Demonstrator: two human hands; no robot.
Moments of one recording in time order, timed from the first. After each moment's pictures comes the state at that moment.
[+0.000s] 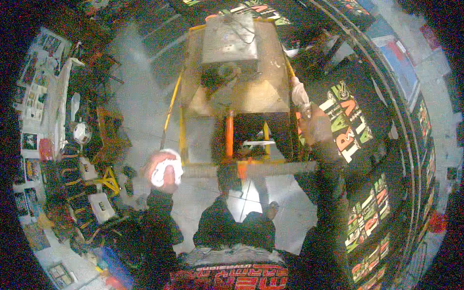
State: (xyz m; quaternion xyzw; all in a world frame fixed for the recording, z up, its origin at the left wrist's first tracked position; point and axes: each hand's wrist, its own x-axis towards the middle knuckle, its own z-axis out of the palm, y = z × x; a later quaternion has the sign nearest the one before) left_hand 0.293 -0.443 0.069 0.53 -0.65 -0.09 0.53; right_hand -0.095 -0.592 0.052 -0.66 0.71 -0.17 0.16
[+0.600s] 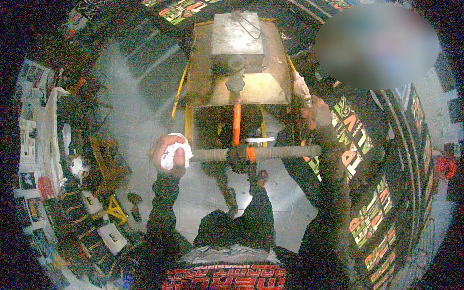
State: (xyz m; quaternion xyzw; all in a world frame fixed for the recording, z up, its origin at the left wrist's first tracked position) left_hand 0.343 -0.616 0.081 0.48 -0.69 -0.12 0.53; right_hand -0.079 -0.717 0.034 -0.67 0.71 -0.19 0.08
